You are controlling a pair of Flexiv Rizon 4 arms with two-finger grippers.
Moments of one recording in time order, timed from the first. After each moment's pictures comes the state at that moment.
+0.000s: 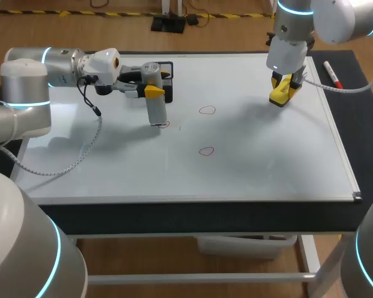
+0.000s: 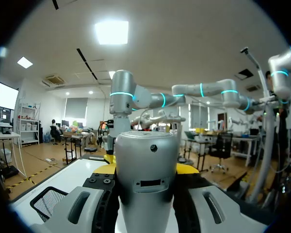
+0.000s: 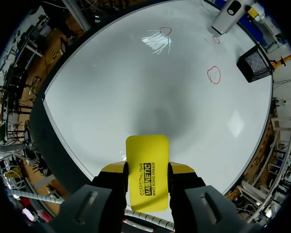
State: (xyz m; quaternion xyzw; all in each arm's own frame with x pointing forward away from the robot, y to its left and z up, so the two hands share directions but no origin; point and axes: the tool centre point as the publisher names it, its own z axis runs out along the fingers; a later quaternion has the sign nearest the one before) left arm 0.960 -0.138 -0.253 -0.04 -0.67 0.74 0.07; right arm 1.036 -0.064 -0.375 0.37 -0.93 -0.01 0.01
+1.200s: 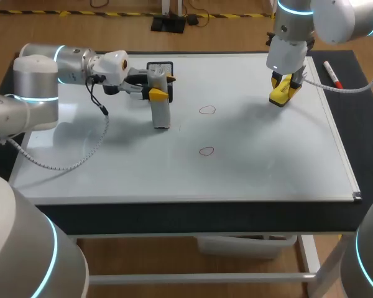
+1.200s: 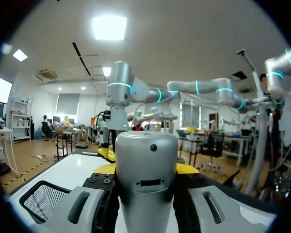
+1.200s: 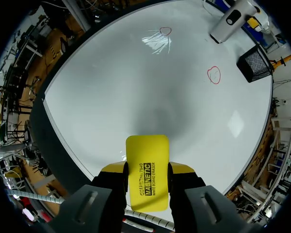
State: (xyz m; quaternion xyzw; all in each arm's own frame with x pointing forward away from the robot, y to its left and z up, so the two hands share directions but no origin) left arm 0.971 -0.149 -0.278 -0.07 -0.67 0.73 0.11; right arm 1.036 -0.064 -0.375 0.37 -0.93 -0.01 0.01
